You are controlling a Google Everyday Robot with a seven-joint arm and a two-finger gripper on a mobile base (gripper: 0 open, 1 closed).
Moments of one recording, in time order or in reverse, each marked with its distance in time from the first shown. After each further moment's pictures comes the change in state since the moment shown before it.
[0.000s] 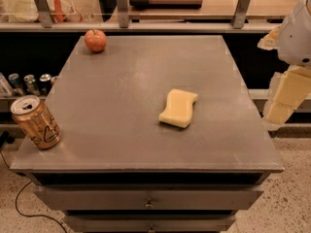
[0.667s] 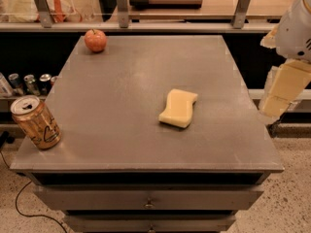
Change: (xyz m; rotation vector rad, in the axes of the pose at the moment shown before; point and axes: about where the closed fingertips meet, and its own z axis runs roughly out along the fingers) arm 0.000 -0.009 0.000 -0.005 0.016 0.071
